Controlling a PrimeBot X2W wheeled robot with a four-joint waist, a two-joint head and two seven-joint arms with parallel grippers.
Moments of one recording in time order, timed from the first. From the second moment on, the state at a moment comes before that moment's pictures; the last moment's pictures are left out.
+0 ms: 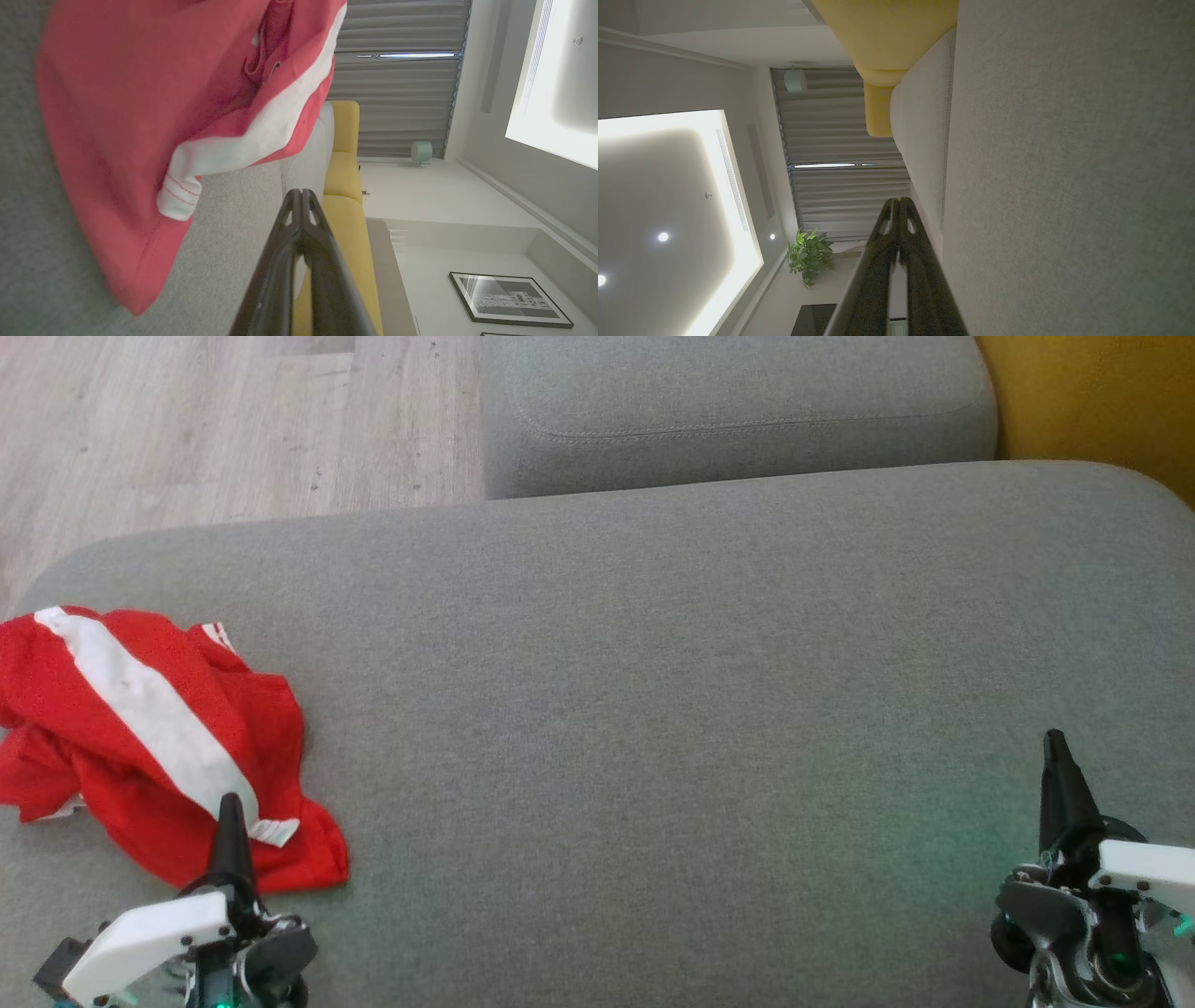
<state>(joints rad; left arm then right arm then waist) -0.06 0.05 0.07 0.28 -1.62 -0.13 0.11 -0.06 -0.05 -0.13 0.28 1.60 0.13 0.11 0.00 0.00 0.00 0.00</state>
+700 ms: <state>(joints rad) -0.03 0.04 0.07 0.33 -1.62 -0.13 0.10 -0.03 -0.04 -0.13 0.33 1.60 0.13 0.11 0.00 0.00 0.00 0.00</state>
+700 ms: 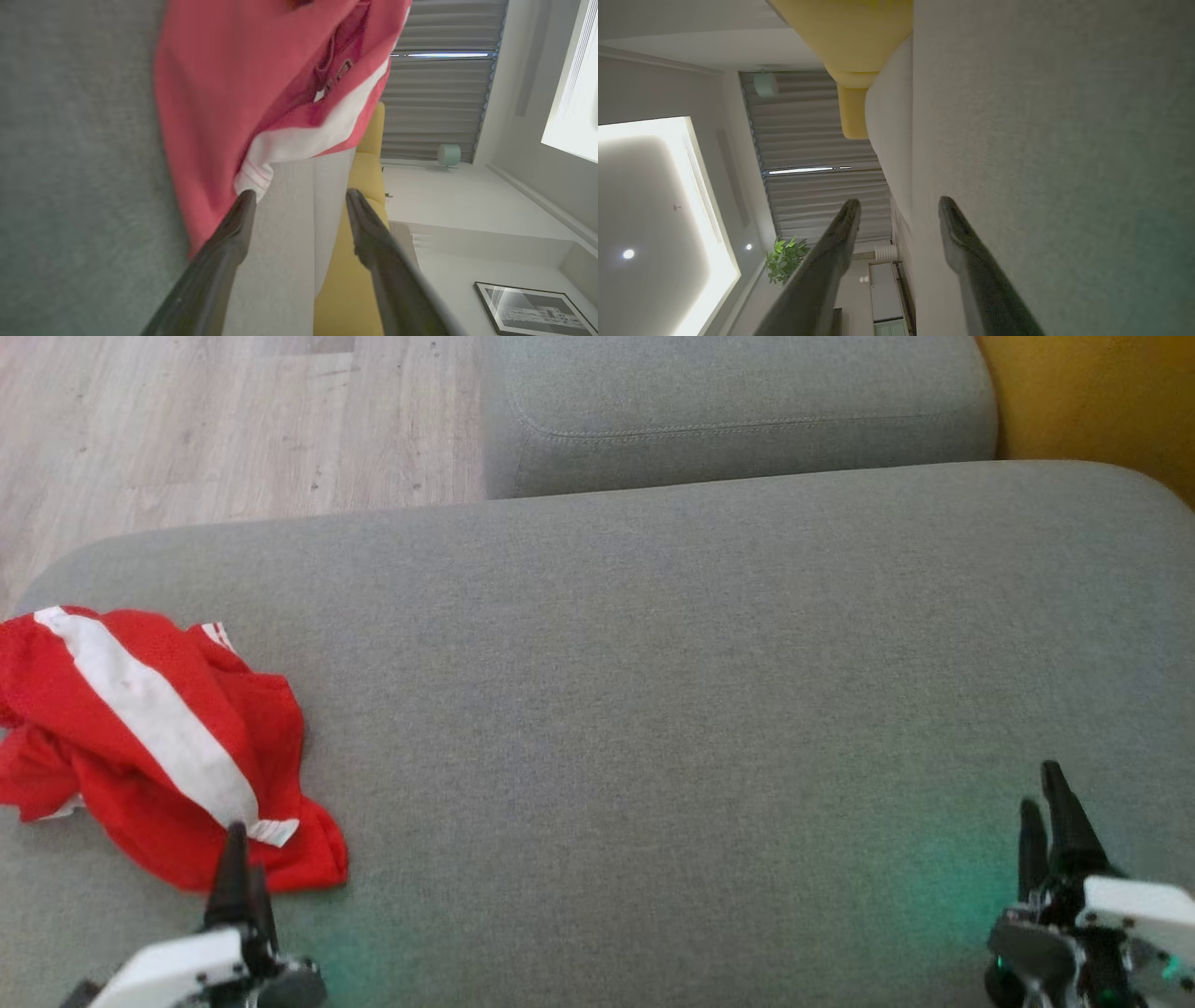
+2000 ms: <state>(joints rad) 0.00 0.04 0.11 0.24 -1.43 -0.13 0.00 -0.01 -0.04 -0.11 0.26 1.23 0.12 0.00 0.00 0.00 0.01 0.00</state>
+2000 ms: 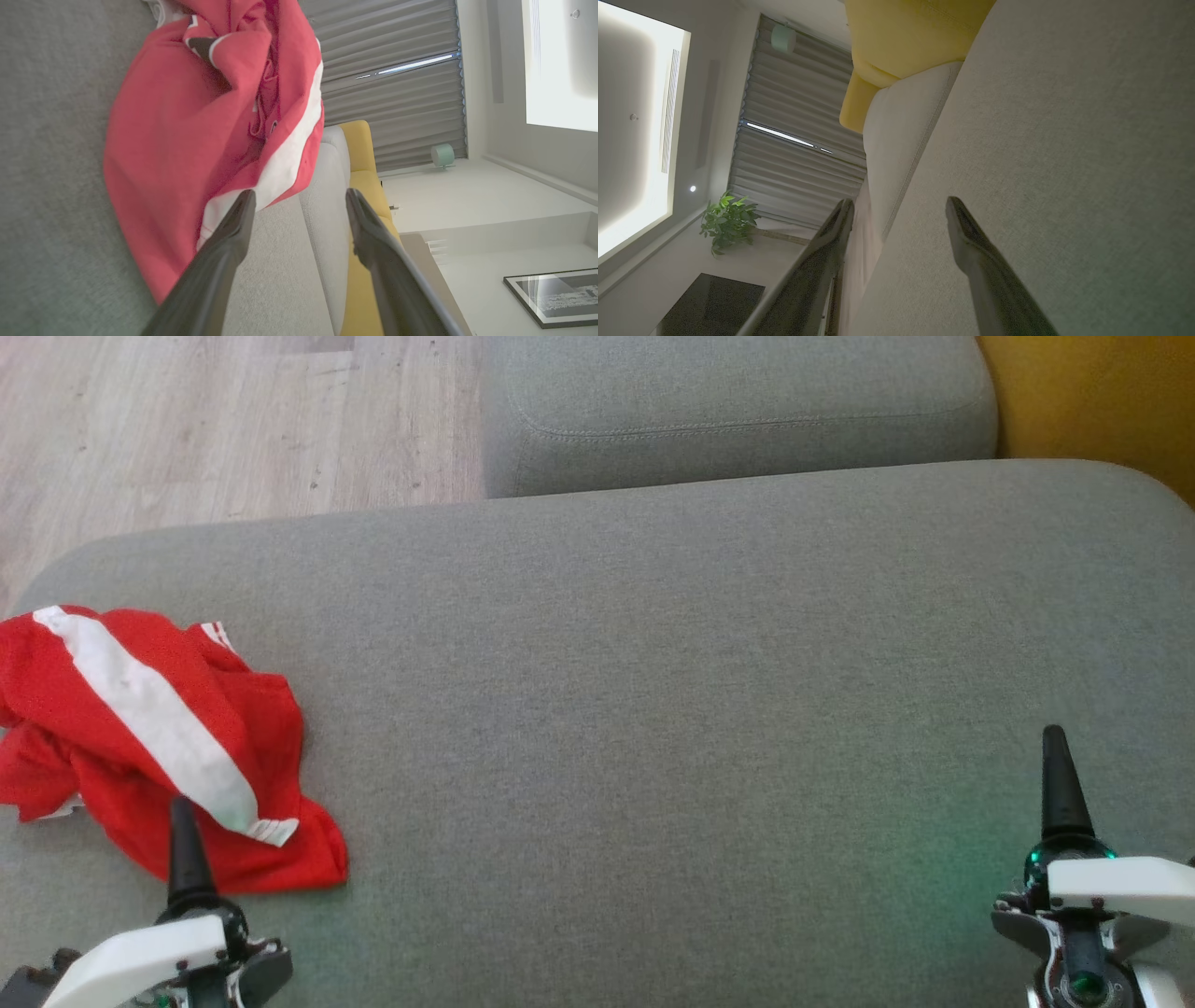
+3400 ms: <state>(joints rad) 0.01 0.04 -0.07 0.09 -0.71 -0.11 -0.13 -0.01 -0.04 -0.01 0.14 0.42 0.12 -0.12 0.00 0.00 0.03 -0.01</state>
